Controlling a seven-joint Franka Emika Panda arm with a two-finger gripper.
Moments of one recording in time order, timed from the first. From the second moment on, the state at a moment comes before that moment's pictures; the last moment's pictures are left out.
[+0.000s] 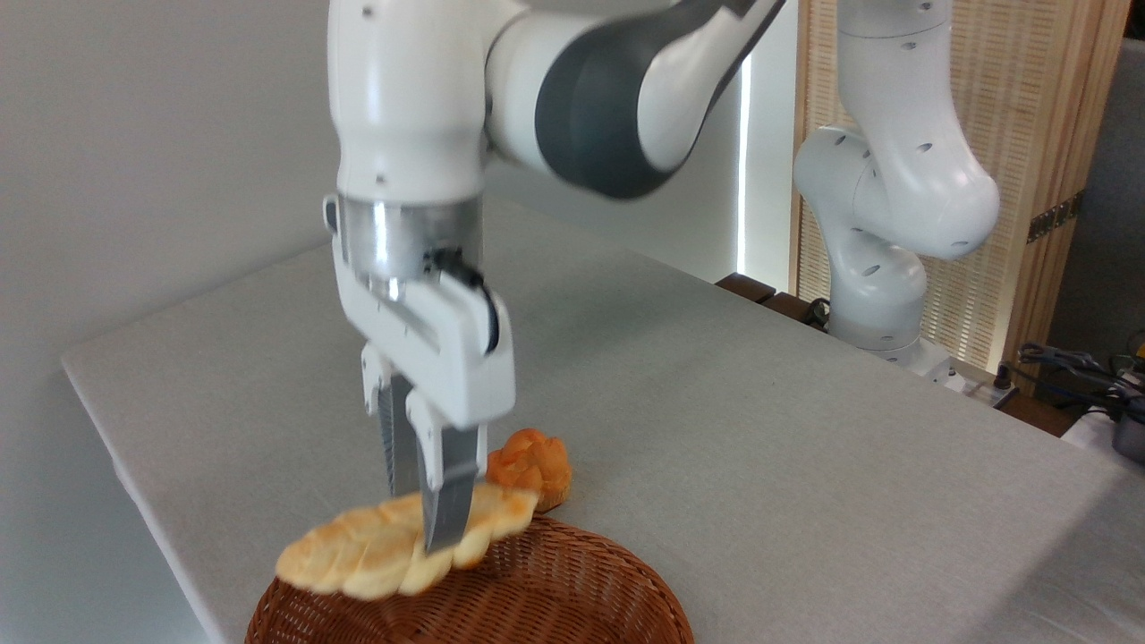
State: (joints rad) arm -0.17 0.09 0.26 -1.77 -0.03 2.08 0.97
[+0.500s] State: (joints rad) arm -0.21 -0.05 0.24 -1.89 -0.03 1.74 0.98
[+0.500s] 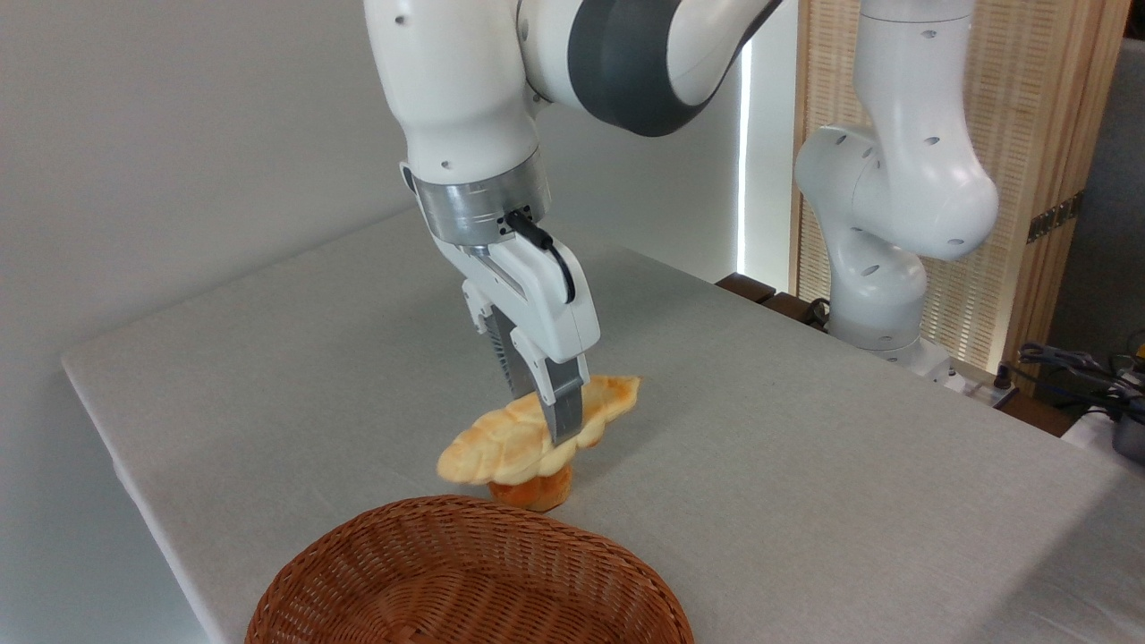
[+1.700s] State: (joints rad) arm -0.24 -0.08 0.23 -1.87 -0.03 1.82 0.92
